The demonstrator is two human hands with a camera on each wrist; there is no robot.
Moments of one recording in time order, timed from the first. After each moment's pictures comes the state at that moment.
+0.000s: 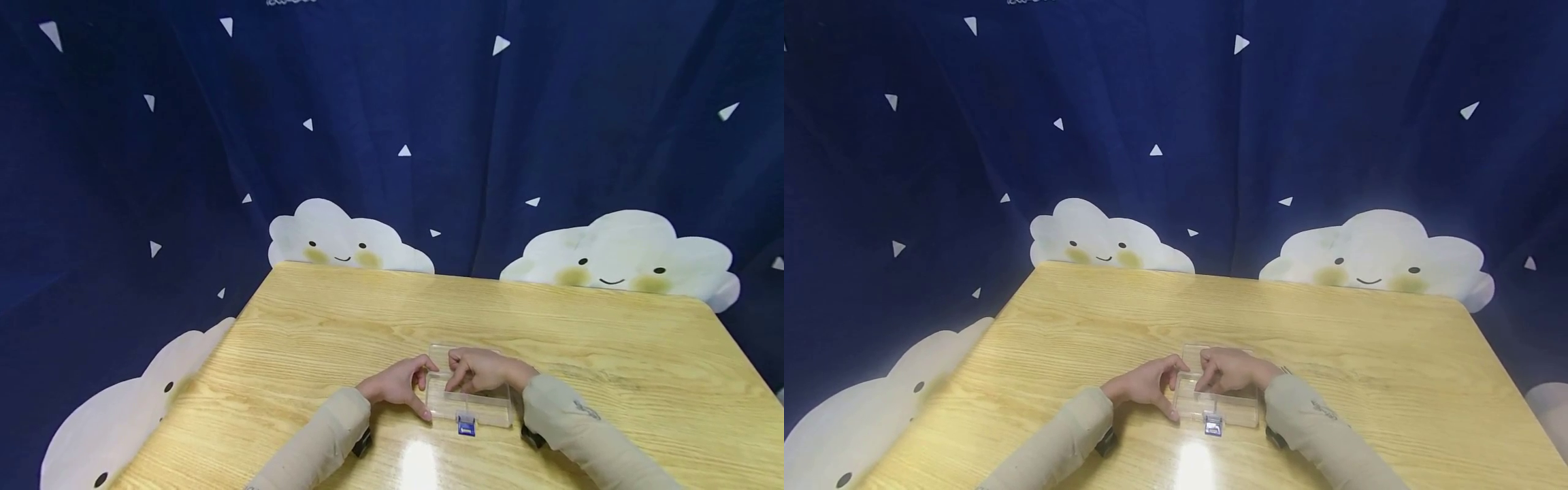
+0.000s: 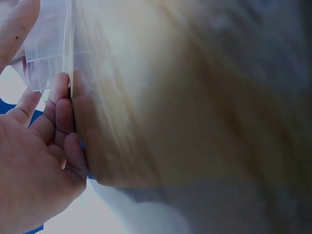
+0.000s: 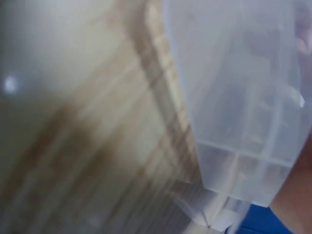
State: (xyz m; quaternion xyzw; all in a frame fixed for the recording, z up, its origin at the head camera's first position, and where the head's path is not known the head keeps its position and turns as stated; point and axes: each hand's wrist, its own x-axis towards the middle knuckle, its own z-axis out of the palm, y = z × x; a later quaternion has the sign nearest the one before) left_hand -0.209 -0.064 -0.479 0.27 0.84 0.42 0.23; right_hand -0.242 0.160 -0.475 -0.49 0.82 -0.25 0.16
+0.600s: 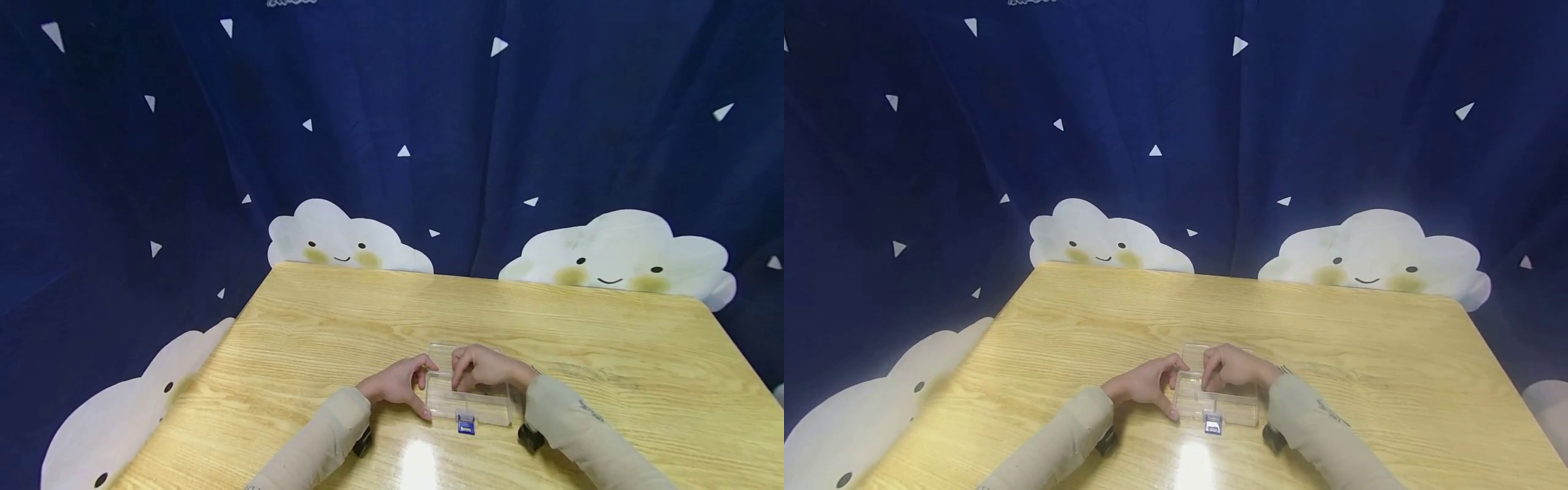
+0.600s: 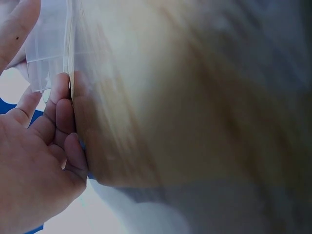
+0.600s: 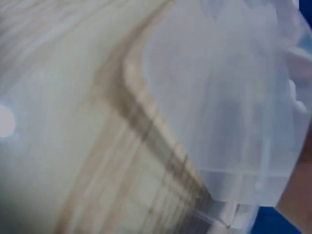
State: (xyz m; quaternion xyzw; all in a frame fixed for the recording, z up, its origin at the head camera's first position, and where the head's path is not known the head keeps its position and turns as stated) left_hand -0.210 -0.065 -0.481 0.28 0.84 0.42 0.23; right_hand -0.245 0.165 -0.487 -0.44 0.75 -0.46 0.21
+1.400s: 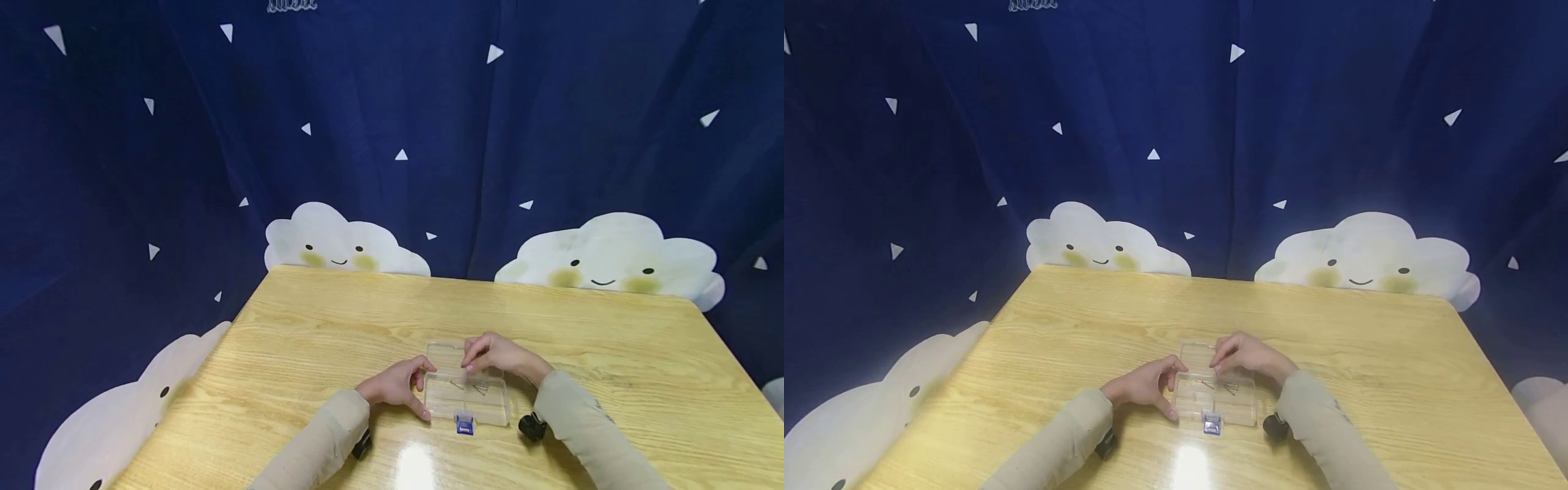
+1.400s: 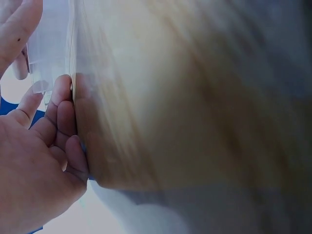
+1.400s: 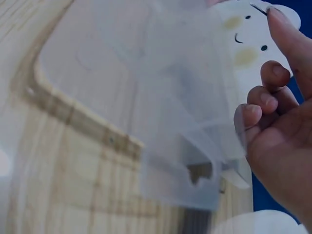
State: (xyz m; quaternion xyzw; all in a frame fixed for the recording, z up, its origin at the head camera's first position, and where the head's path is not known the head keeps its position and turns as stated) left_hand -0.209 -0.065 -0.483 0.26 0.83 0.44 0.24; right_hand -0.254 0.191 -0.479 -0.35 0.71 -0.57 0.23
